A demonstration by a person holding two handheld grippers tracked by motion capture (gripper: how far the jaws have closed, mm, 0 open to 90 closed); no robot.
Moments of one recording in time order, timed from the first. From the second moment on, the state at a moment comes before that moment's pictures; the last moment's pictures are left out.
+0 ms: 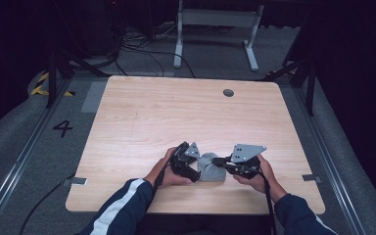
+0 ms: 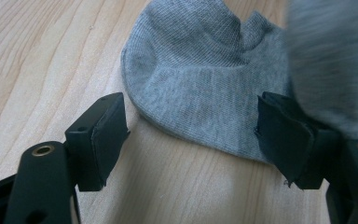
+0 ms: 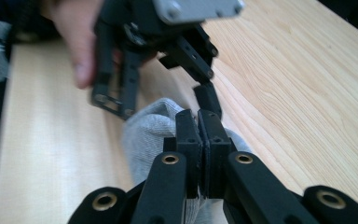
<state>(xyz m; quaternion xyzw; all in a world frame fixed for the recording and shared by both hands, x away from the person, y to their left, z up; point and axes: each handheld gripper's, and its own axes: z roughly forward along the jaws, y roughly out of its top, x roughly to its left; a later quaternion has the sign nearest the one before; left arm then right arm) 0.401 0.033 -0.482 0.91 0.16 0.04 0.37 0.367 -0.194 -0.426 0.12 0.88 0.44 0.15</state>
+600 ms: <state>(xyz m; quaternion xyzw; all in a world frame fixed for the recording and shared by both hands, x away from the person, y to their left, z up) 0.393 0.063 -0.453 0.90 0.15 0.06 0.40 0.398 -0.176 -0.464 0.16 0.91 0.37 0.13</state>
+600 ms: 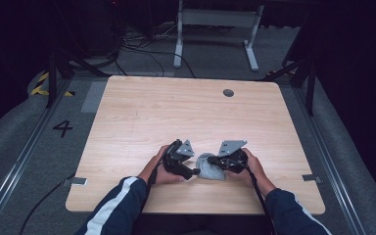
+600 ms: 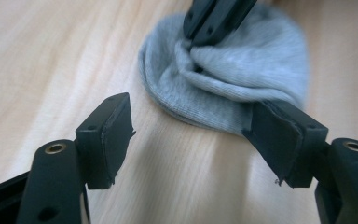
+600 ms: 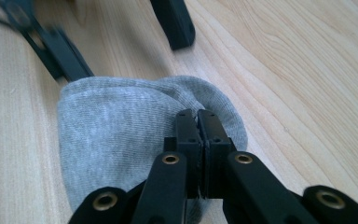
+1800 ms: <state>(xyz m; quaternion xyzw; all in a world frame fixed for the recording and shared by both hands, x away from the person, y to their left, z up) 0.370 0.025 -0.472 0.92 0.08 0.01 0.38 0.406 -0.185 -0.461 0.18 0.88 0.41 0.16</state>
